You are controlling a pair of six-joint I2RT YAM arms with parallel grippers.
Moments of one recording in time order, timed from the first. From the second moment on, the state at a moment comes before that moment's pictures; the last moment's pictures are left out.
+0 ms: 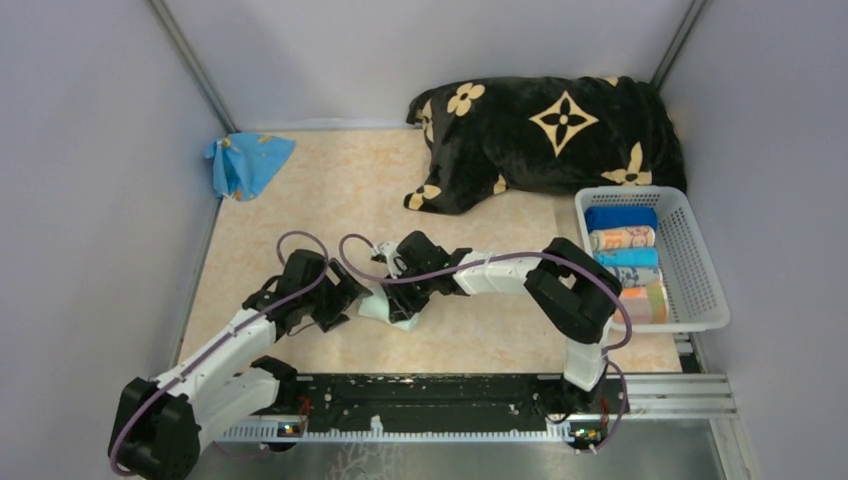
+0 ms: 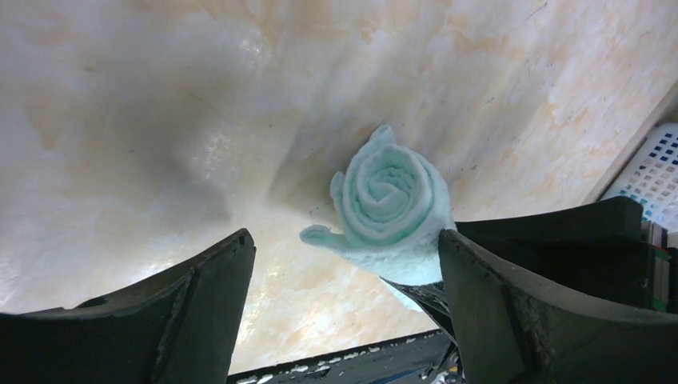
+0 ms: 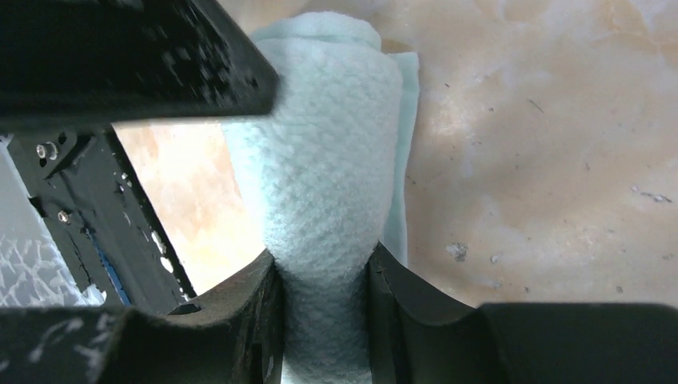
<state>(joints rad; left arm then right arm) -0.43 0.93 0.40 -0.38 0.10 -1.13 0.96 1.84 1.05 -0.13 -0.41 0.18</state>
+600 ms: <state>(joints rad) -0.40 0.90 0.88 -0.60 -0.27 -0.72 0.77 1.33 1.08 -0.61 0.13 0.13</state>
